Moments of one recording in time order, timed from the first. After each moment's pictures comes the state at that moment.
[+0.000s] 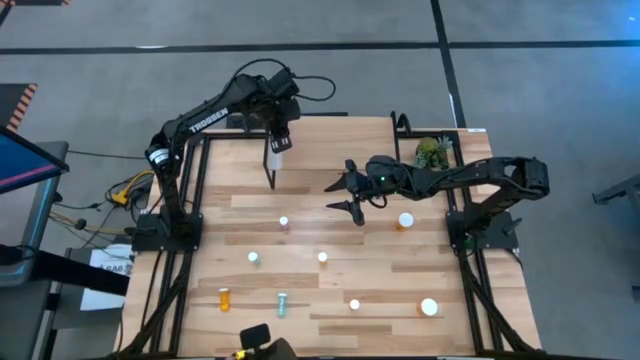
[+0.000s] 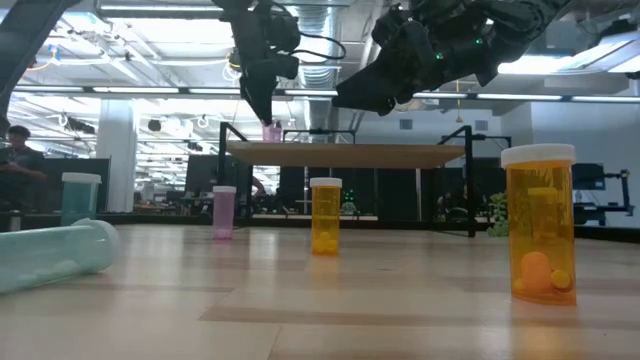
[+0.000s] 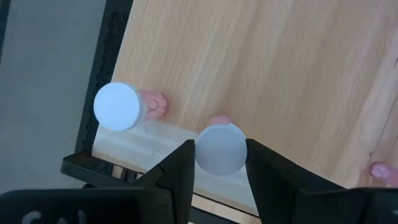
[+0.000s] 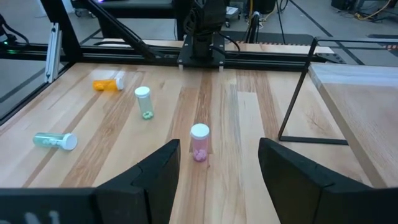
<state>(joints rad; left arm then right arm) 0.65 1.87 1.93 -1.29 -0.01 0.35 -0.20 1.49 0.79 0.40 -0.26 -0.10</state>
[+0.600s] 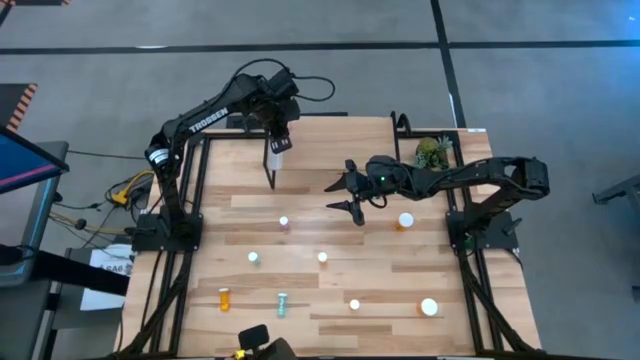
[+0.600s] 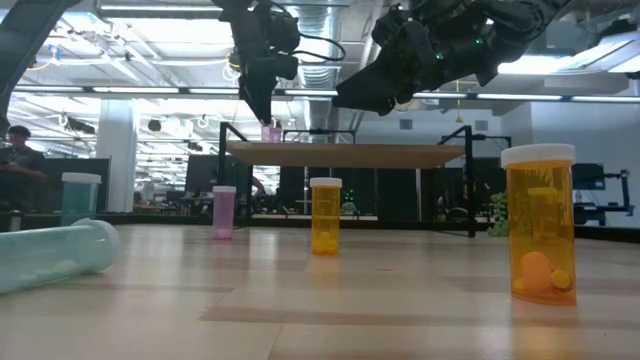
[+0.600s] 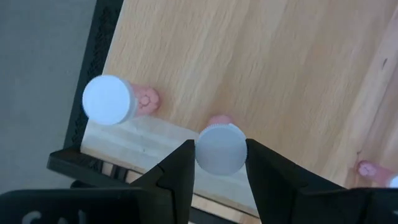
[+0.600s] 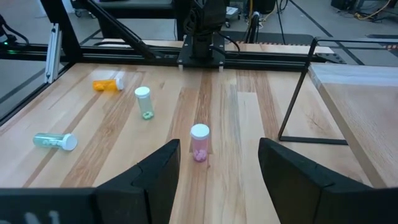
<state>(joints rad) 0.65 1.87 1.93 -1.31 0.01 0.33 -0.20 1.49 0.79 0.40 -0.26 -0.10</state>
